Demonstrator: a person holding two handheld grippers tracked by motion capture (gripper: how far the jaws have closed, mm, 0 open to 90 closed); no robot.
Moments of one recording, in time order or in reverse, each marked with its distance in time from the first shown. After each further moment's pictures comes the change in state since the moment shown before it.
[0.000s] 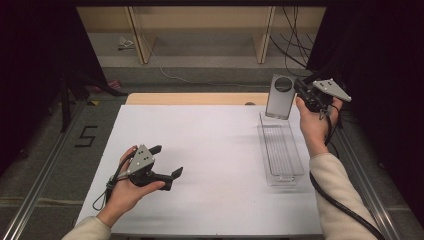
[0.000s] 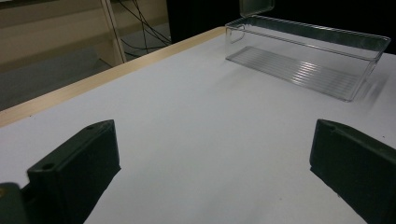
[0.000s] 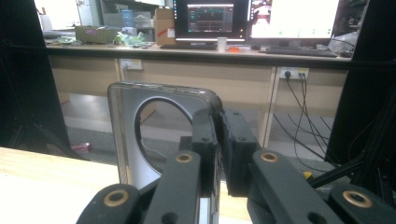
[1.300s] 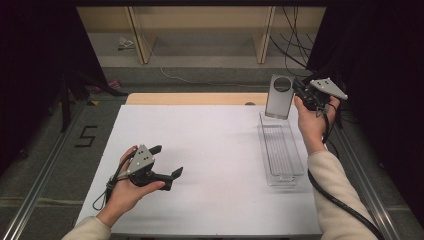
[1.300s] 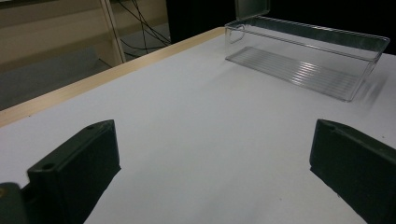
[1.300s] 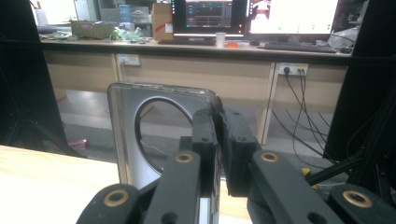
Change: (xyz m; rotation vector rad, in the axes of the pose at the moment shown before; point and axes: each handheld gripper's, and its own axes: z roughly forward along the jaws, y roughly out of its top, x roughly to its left) left arm 0.000 0.000 0.000 -0.001 0.000 -0.003; right arm -0.002 -0.004 0.011 0.018 -0.006 -0.003
